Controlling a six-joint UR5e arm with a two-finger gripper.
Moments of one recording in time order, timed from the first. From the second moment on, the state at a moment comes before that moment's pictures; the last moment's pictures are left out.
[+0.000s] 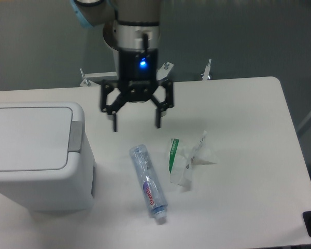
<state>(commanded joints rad) 2.32 -1.62 -1.69 -0.79 1.29 0.04</state>
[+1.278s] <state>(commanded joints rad) 2.26 -1.67 -1.70 -0.79 1.30 0.05</state>
